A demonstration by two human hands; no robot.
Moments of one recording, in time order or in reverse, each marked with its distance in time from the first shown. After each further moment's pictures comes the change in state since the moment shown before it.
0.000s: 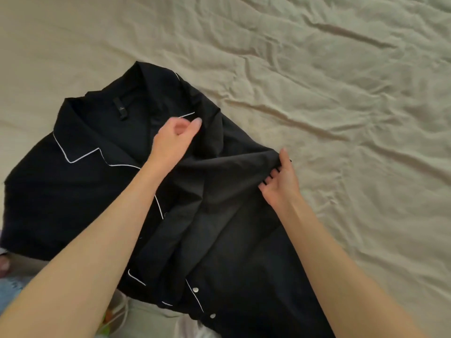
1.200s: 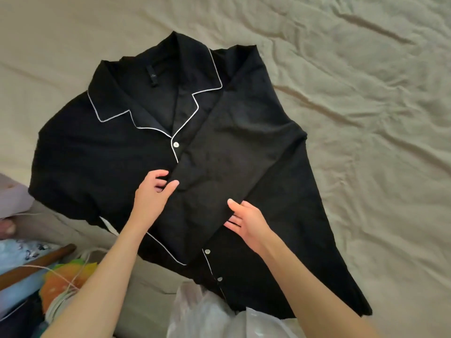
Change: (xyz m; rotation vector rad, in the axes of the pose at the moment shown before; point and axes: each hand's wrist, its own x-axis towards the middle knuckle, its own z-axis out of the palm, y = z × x) left_hand -0.122 -0.145 -0.042 -0.001 0.081 -0.179; right_hand -0.057 0.123 -0.070 -0.602 -0.262 0.228
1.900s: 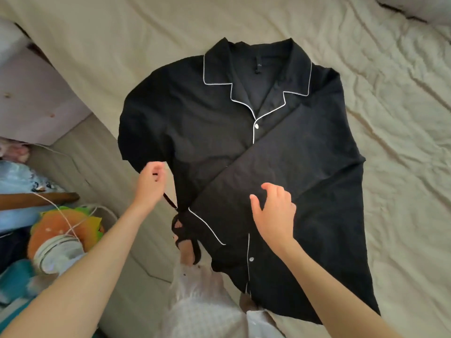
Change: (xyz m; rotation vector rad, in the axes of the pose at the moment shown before) left_hand -0.043 -0.142 -0.087 -0.197 0.269 -0.087; right_hand -0.037 0.065 0.076 -1.629 0.532 -0.831
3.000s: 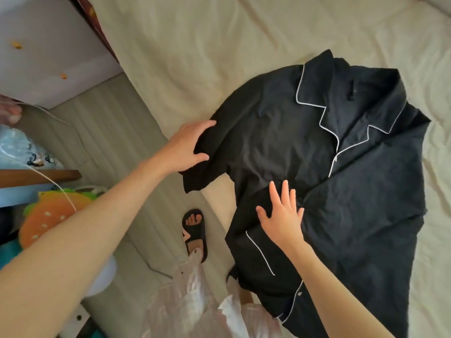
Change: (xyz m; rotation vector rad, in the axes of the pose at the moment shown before) left_hand 0.158 -0.031 -0.091 0.188 -0.429 0.448; right_hand 0.049 -0.124 0.089 -0.314 -0.375 -0.011
